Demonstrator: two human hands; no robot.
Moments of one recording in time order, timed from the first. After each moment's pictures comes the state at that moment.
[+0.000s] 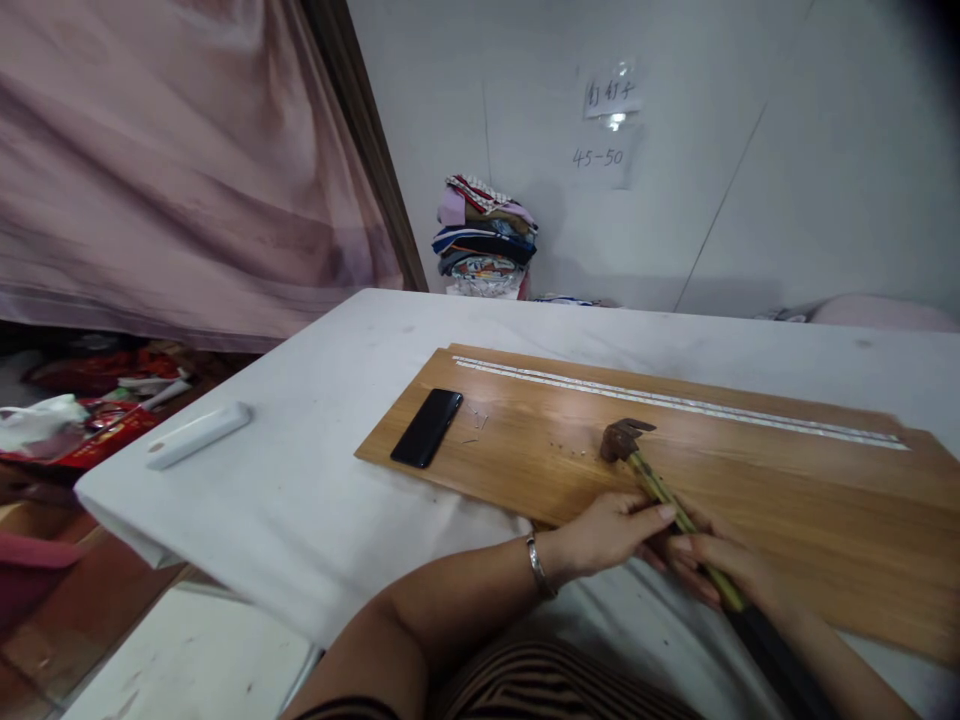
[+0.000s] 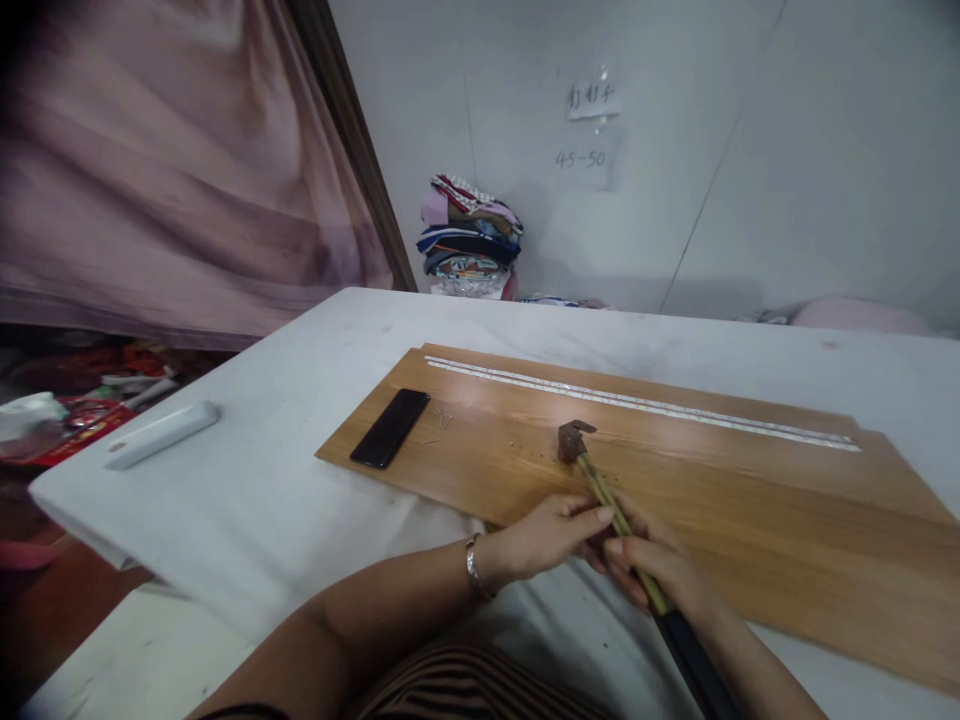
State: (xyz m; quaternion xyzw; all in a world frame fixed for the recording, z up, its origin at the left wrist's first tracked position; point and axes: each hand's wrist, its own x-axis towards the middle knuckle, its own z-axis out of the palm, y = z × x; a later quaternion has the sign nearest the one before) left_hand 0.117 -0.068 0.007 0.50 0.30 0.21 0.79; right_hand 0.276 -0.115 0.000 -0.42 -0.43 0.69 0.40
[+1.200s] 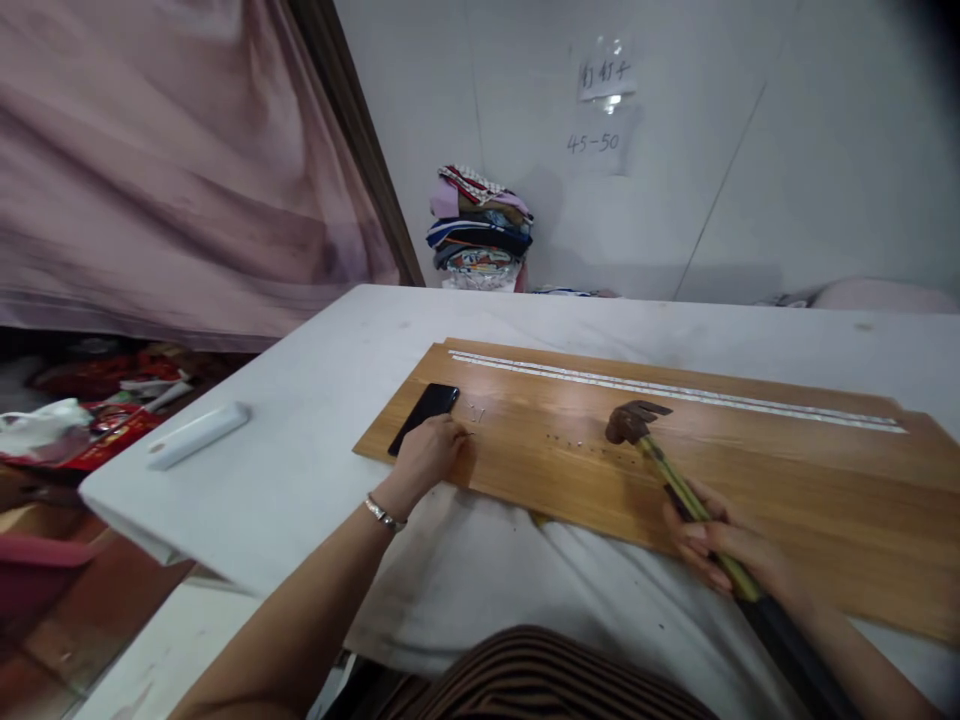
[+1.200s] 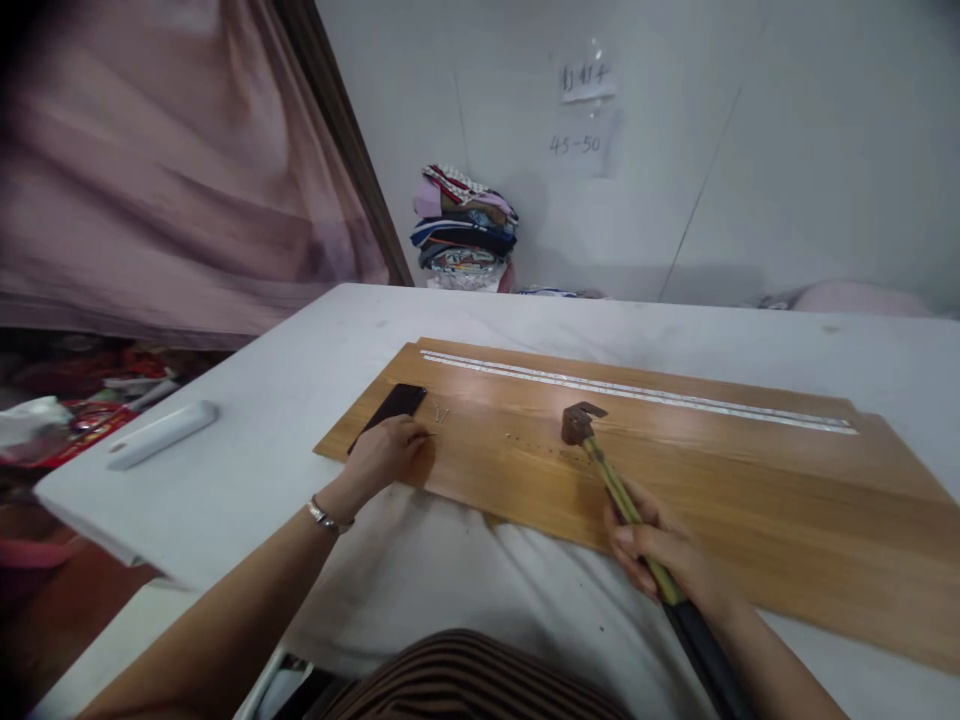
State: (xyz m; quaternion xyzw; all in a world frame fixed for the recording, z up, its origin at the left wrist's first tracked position) left_hand -0.080 0.005 0.038 0.80 0.60 0.00 0.03; right_hand 0.287 -0.117 0.008 -0.42 -0.42 0.69 0.41
